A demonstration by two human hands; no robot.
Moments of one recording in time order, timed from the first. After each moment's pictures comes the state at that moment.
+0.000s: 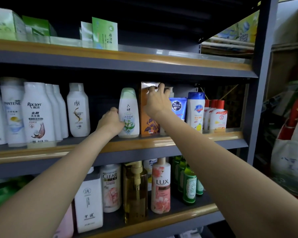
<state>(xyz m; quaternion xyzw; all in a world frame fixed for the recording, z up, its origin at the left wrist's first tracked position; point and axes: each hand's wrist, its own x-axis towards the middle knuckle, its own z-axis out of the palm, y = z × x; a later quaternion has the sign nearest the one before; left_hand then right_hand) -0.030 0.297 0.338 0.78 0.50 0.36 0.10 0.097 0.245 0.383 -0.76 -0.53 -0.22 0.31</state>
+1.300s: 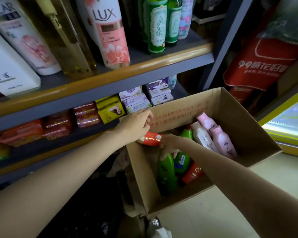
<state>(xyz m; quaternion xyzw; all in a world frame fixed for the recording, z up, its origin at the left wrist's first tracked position) 0.065 0.146 -0.027 0.93 0.28 0.01 0.22 0.191 0.071 -0.107 -0.72 -0.48 0.49 -0.12</state>
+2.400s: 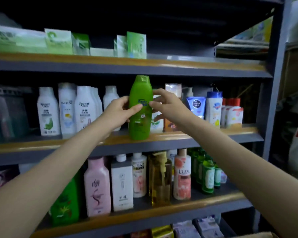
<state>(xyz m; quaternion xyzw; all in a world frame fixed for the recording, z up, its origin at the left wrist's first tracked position) -0.132 0.219 0.356 0.79 0.24 0.49 0.29 0.014 0.151 0.369 -0.51 -0.66 0.14 0.53</state>
